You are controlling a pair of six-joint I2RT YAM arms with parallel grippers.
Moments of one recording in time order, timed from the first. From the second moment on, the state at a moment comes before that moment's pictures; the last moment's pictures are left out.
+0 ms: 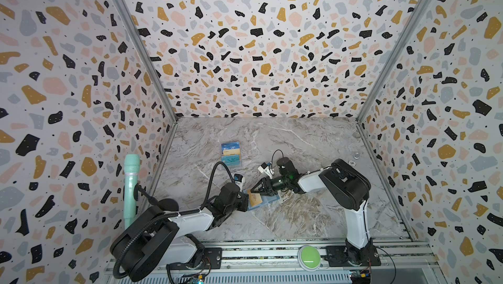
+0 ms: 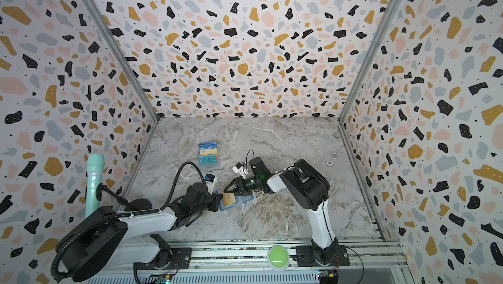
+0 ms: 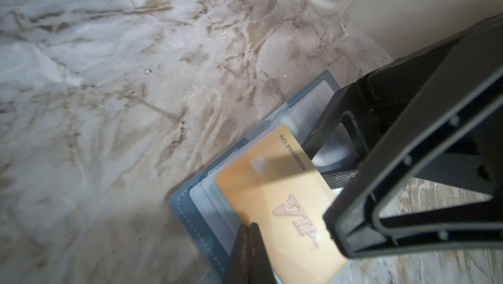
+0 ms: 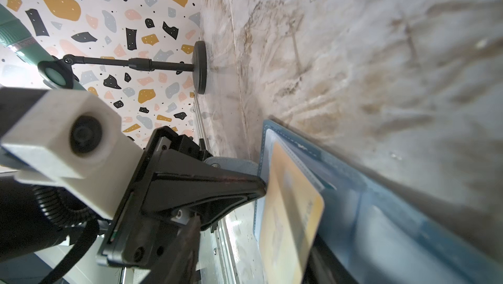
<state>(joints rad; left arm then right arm) -0.65 1.29 0.27 0.29 0.04 -0.46 0.72 2.05 0.94 0.48 -0.98 0.83</state>
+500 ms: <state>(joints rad) -0.65 1.29 0.26 0.30 0.04 -0.46 0.67 2.07 0.85 0.71 -1.09 0.99</state>
